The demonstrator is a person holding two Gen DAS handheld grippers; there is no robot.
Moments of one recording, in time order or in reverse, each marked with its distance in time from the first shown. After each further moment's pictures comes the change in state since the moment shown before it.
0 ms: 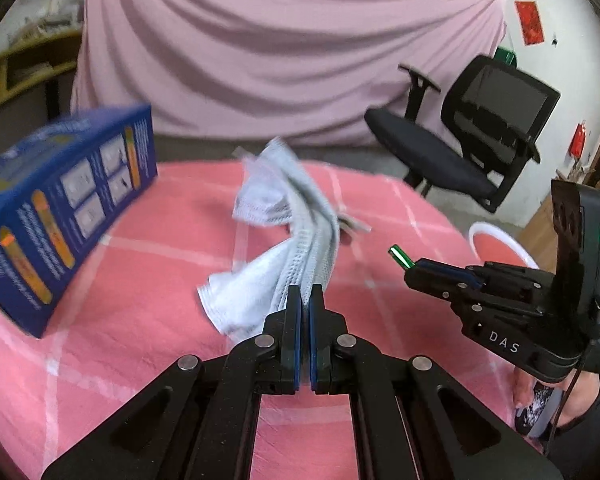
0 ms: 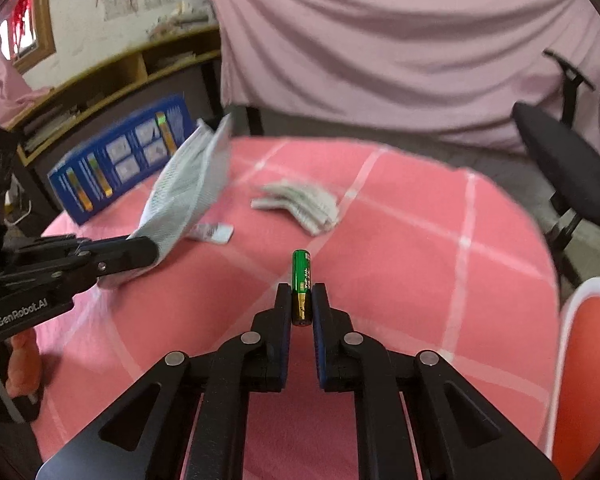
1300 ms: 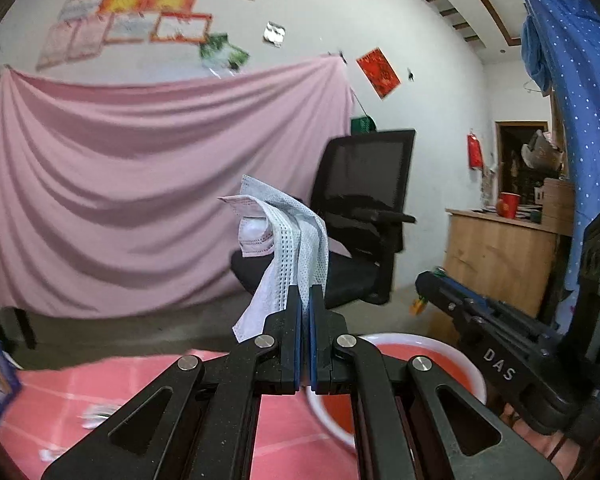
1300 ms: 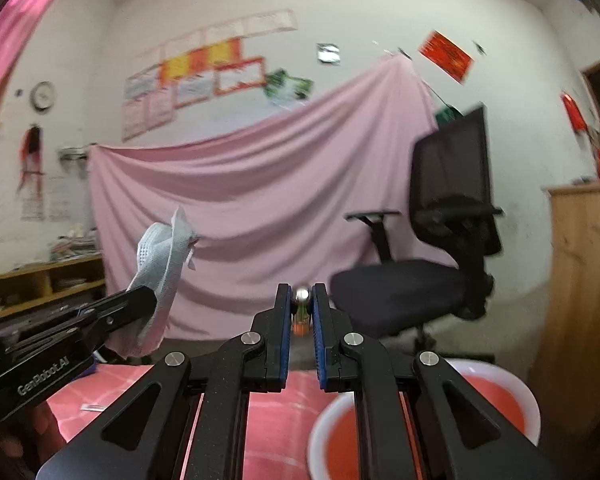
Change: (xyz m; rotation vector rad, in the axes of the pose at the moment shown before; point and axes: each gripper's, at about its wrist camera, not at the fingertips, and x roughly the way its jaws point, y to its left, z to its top) left arm 0.010 -0.237 0.032 0.347 -0.443 -0.257; right arm -0.189 -0.116 -0.053 0.311 -0.738 -0.425
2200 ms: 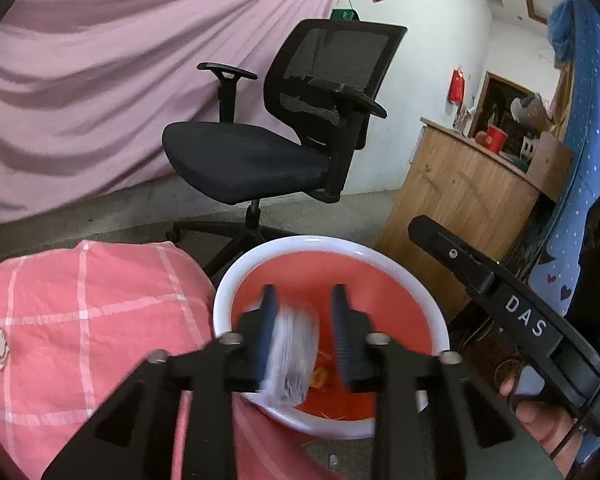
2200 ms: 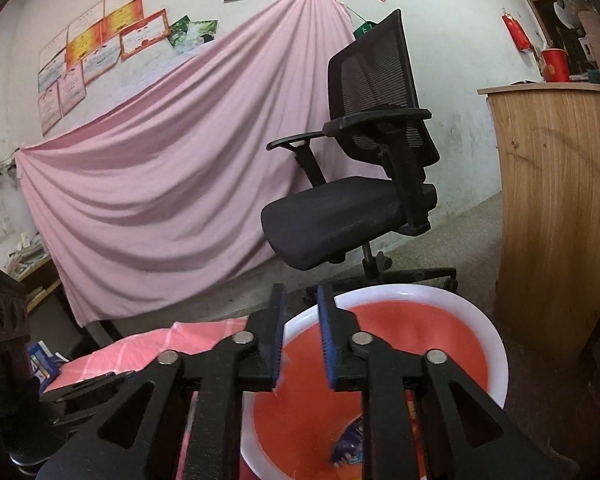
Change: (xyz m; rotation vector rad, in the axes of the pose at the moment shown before) left arm 0.098 -0.024 -0.025 -0.147 0.391 -0.191; right arm 0.020 -0.073 -0.016 0.162 0.224 -0.163
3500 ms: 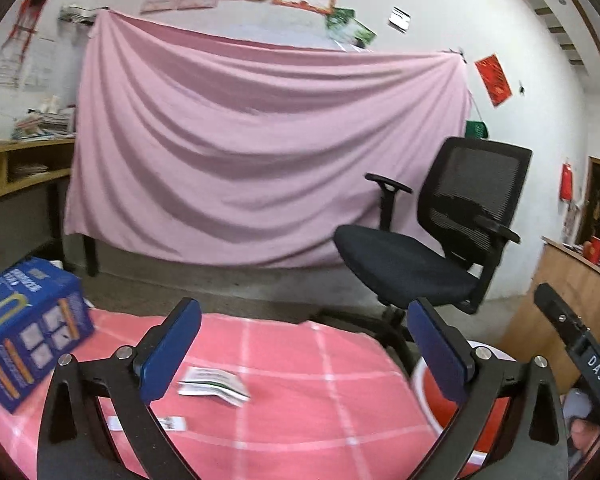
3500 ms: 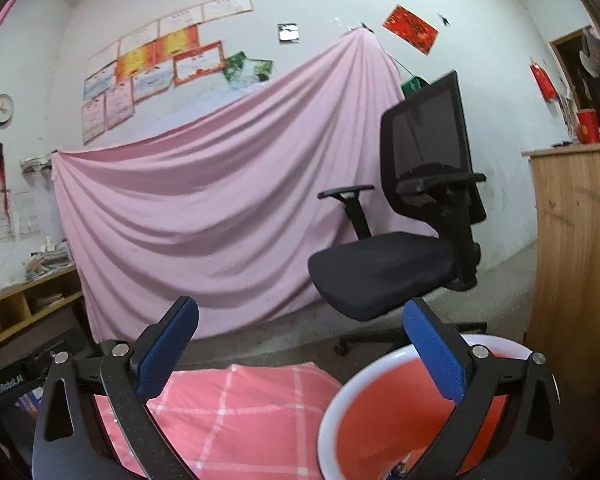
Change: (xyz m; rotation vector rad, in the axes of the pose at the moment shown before) left arm -0.163 0.118 -0.016 -0.149 -0.376 0.479; right arm -0.013 0.098 0.003 -0.109 -0.208 0.092
